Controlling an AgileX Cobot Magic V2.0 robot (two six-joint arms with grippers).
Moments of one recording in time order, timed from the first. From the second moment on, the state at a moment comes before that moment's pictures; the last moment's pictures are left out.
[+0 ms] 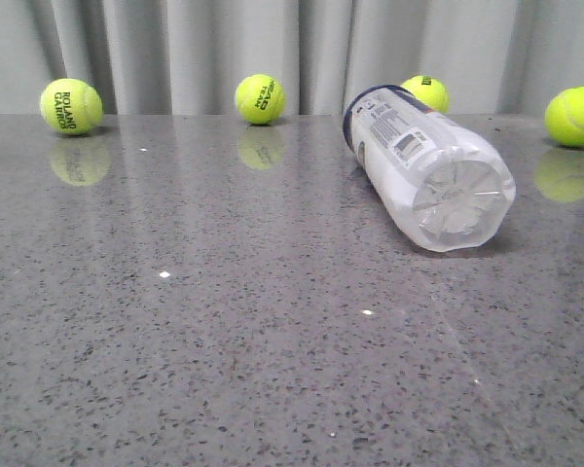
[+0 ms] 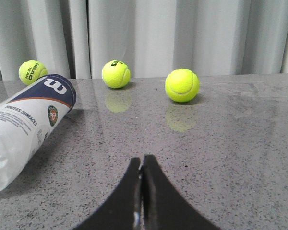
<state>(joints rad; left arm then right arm) -0.05 0.00 0.00 -0.04 0.17 0.03 0.07 -0.01 0.03 0.00 0.03 0.14</state>
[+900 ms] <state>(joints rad) -0.05 0.00 0.00 -0.04 0.17 0.03 0.07 0.31 -0.48 0.00 0.58 0.14</state>
